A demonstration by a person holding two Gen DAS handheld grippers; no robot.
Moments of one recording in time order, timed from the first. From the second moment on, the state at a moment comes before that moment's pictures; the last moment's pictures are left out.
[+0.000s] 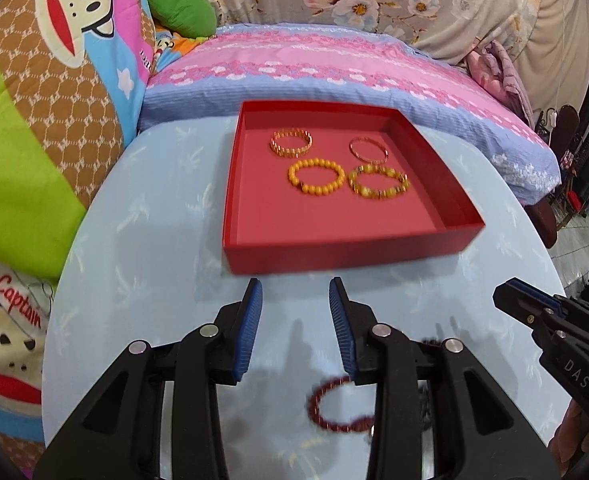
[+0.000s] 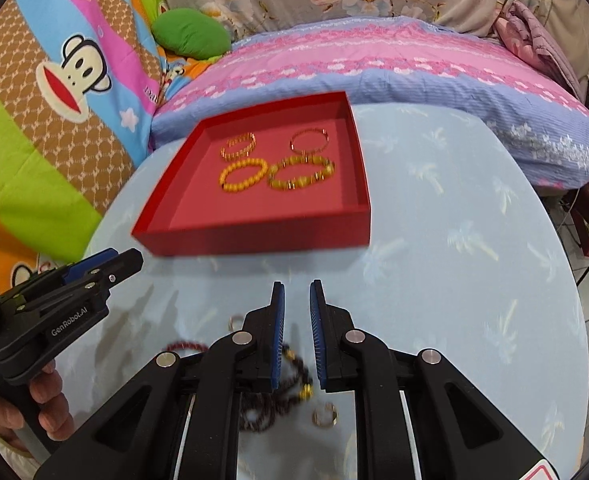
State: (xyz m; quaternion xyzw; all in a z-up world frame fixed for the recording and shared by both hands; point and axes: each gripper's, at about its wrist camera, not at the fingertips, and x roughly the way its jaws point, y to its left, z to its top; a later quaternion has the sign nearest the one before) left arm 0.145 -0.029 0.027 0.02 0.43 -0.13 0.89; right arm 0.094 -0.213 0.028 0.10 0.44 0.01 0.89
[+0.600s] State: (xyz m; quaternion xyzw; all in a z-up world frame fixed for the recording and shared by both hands) left arm 0.105 -0.036 -0.030 0.03 0.48 -0.13 0.87; right arm 0.081 -0.193 -0.026 0.08 0.48 0.01 0.87
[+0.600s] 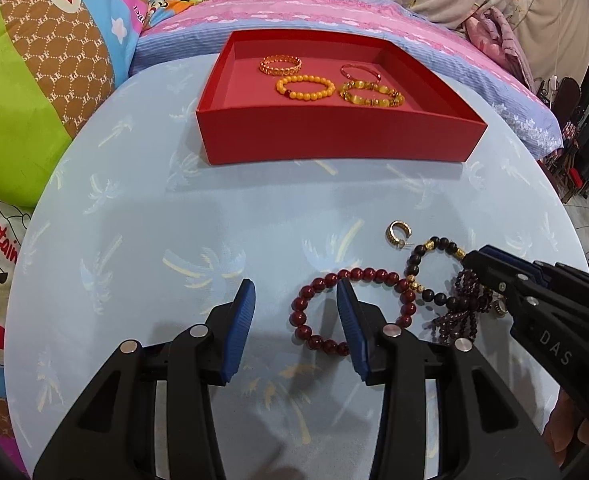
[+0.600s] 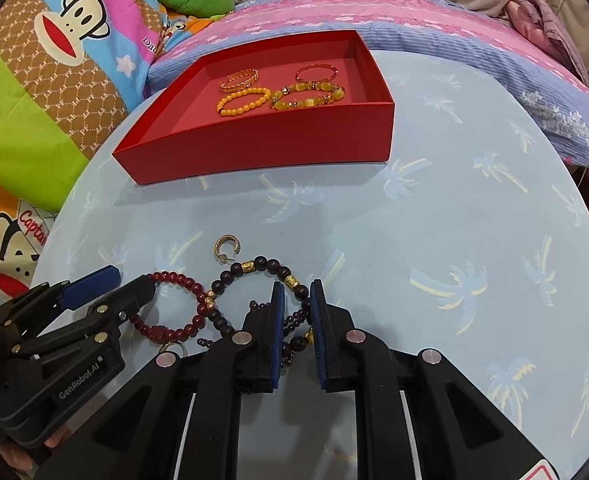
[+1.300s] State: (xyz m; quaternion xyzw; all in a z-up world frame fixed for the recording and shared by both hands) left arm 0.100 -0.045 -0.032 0.05 0.46 -0.16 0.87; right arm 0.080 -0.192 -0.029 0.07 0.48 0.02 0.87
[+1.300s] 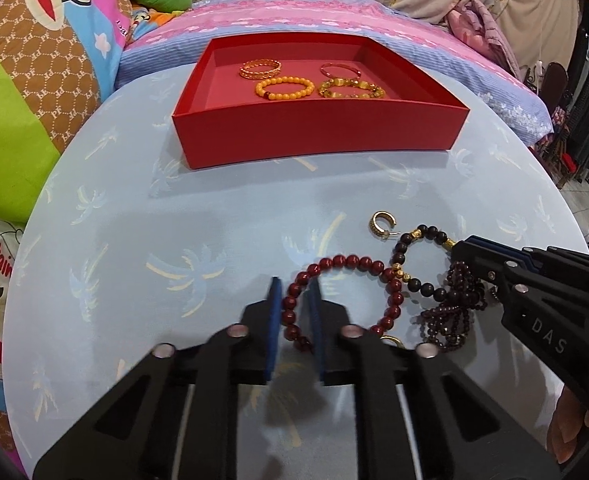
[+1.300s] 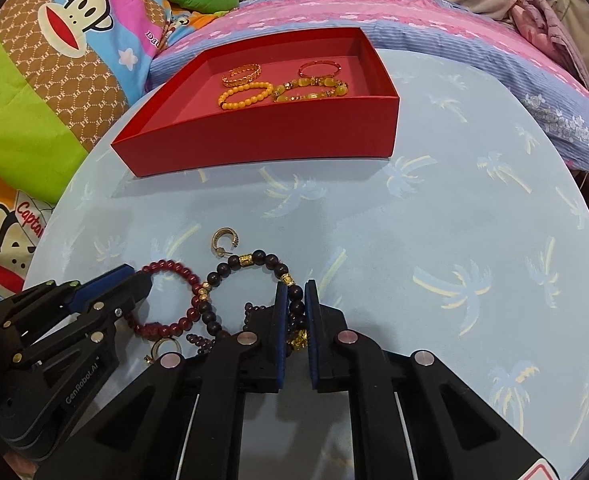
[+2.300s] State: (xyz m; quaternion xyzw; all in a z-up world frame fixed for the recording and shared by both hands) left arm 0.086 -0.044 0.035 0.01 0.43 -0.20 0.88; right arm 0.059 -0.221 0.059 0.12 0.39 0.03 0.91
